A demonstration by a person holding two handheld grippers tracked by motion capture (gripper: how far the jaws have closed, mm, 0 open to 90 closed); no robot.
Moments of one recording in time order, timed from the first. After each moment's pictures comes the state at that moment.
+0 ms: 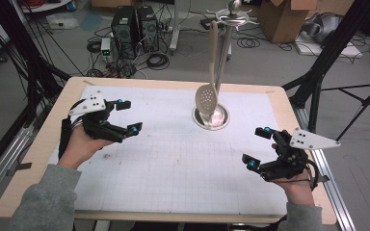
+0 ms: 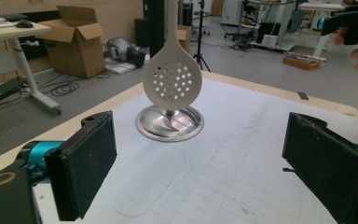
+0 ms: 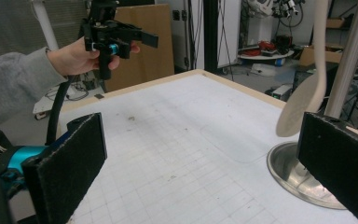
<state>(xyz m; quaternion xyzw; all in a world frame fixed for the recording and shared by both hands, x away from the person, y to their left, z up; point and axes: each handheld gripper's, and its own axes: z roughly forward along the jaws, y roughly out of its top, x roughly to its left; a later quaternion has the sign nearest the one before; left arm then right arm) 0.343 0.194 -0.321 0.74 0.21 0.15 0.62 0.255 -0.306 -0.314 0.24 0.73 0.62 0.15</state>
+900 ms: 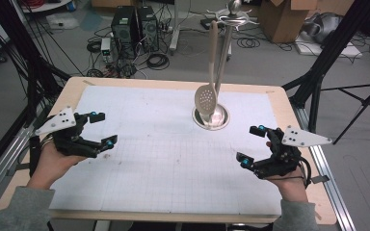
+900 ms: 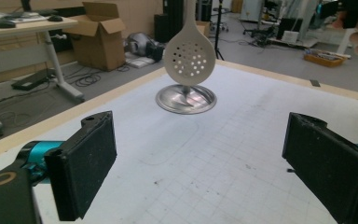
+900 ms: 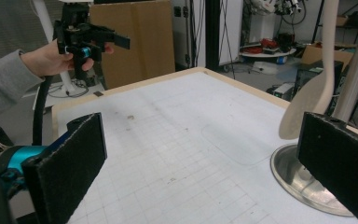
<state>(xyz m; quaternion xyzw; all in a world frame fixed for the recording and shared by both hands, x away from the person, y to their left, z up) 0.302 0.249 -0.332 0.74 0.24 0.19 0.61 0.262 -0.294 -0.316 0.24 0.73 0.62 0.15</state>
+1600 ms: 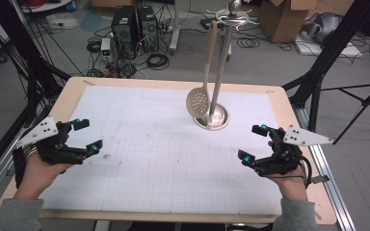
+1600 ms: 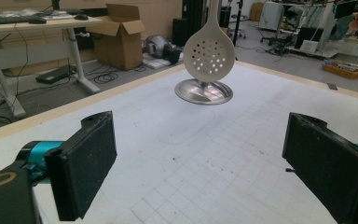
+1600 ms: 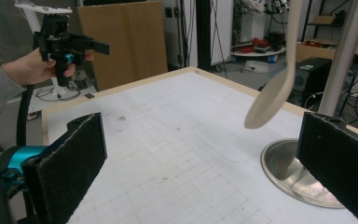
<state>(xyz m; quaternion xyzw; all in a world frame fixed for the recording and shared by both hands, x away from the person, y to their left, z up) 0.283 0.283 -0.351 0.72 0.28 0.20 0.61 0.265 -0.299 -0.318 0.26 0.73 0.62 0.15</state>
